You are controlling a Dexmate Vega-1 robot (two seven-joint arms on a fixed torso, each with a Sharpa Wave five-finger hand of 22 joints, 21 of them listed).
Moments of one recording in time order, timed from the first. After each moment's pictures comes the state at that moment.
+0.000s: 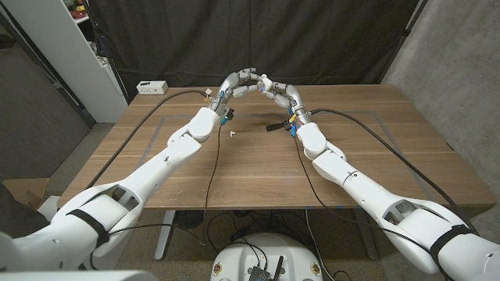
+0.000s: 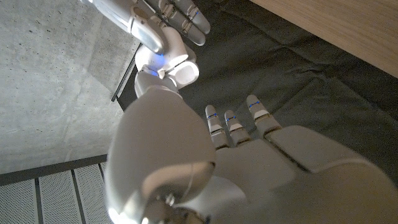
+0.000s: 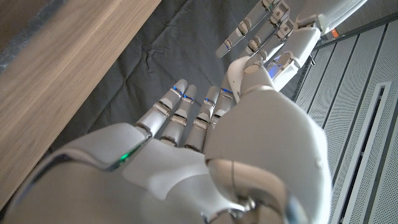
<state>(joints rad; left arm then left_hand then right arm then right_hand) 0.53 0.42 0.61 -1.23 -0.05 -0.39 0.17 1.20 0.10 -0.33 0.12 0.55 0.91 -0.14 0.32 0.28 0.23 -0.07 0.28 0.22 0.09 -0.04 0.20 0.18 0.11 0.14 0.22 0.19 -0.62 -0.28 -0.63 -1.19 0.11 0.41 -0.29 1.12 0.13 0.12 -0.14 0.17 0.92 -0.03 0.37 0.35 0.62 -0.17 0.25 0.34 0.46 -0.05 0.35 0.22 0.43 0.00 0.19 0.17</state>
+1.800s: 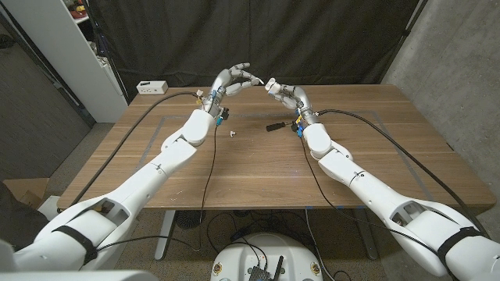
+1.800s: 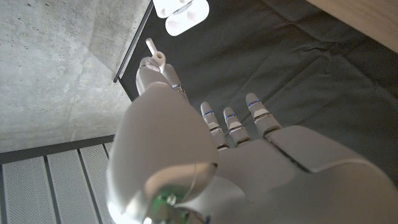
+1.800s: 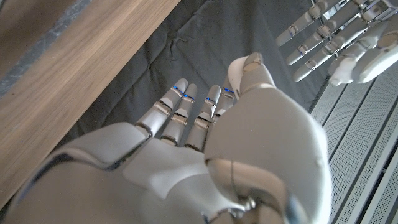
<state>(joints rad) 0.63 0.51 0.53 -1.43 -0.08 -0.35 0.22 1.27 0.15 -0.30 0.10 0.51 1.06 -0.09 0.42 0.30 0.24 -0.11 0.26 0.23 0.07 -0.04 0.18 0.19 0.10 0.16 0.22 0.20 -0.64 -0.33 -0.61 -1.24 0.07 0.29 -0.37 1.13 0.14 0.12 -0.14 0.17 0.93 -0.04 0.36 0.35 0.63 -0.18 0.25 0.34 0.47 -0.05 0.35 0.22 0.43 0.00 0.20 0.17</state>
